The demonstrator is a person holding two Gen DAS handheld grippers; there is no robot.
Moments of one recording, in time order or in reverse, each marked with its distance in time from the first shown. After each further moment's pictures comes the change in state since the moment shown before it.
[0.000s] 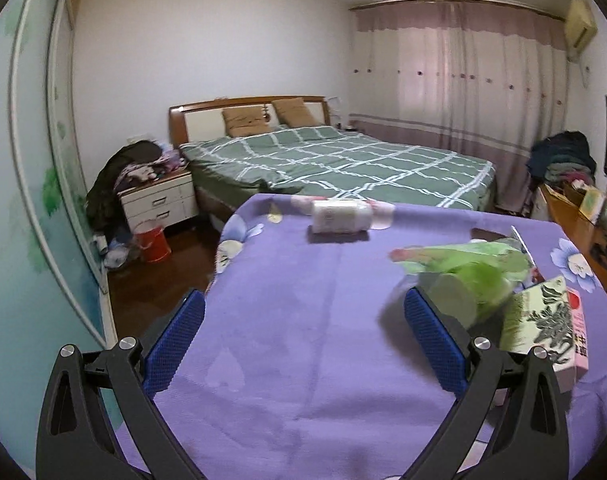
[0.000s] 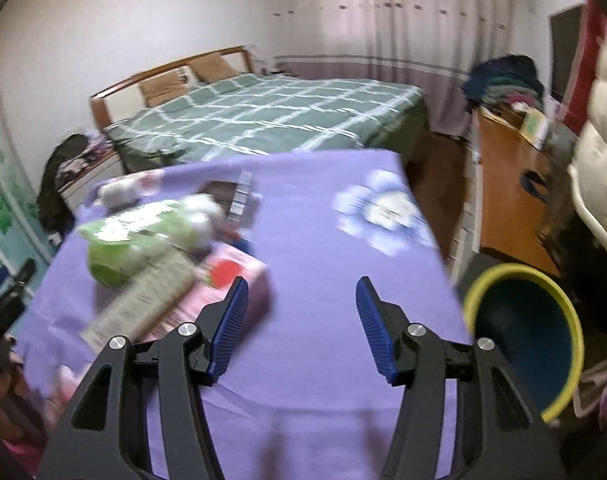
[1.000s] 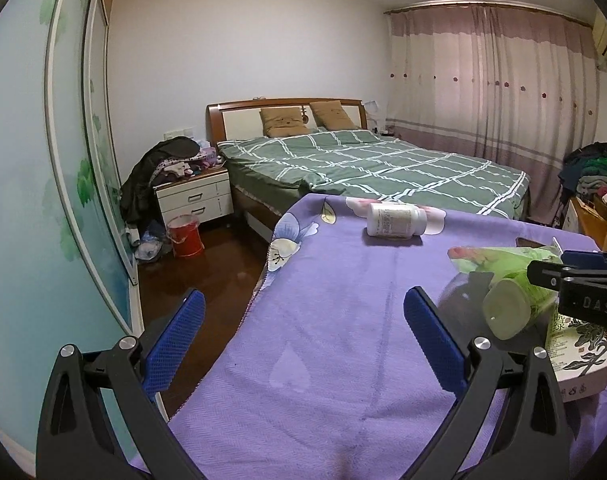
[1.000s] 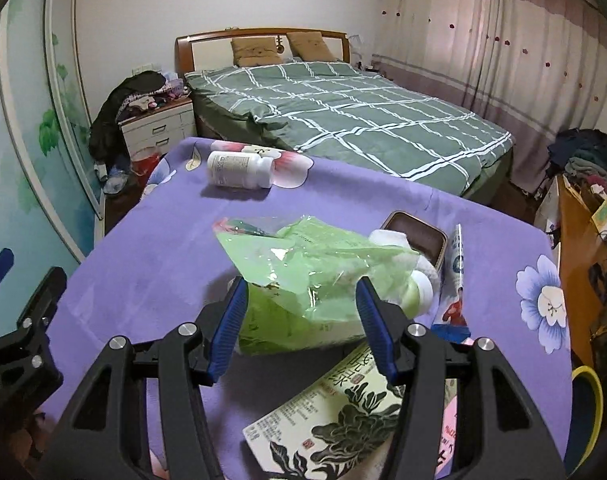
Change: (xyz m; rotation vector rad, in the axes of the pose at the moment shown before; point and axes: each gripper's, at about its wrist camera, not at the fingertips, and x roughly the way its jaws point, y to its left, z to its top) left arm -0.005 0.027 -0.005 -0.038 -0.009 0.119; right arm 0.072 0.167 0.030 -0.283 0.061 0.118
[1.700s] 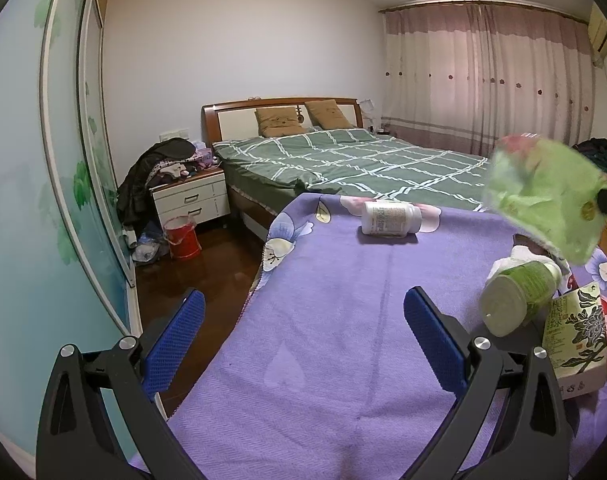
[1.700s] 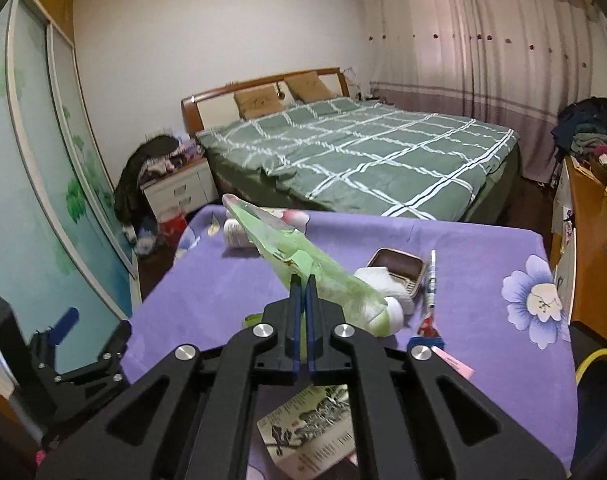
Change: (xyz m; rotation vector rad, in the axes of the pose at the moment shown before) left arm -0.003 -0.005 0.000 0.012 0.000 -0.012; right arm -0.081 -0.056 0.005 0.178 -0.186 0.120
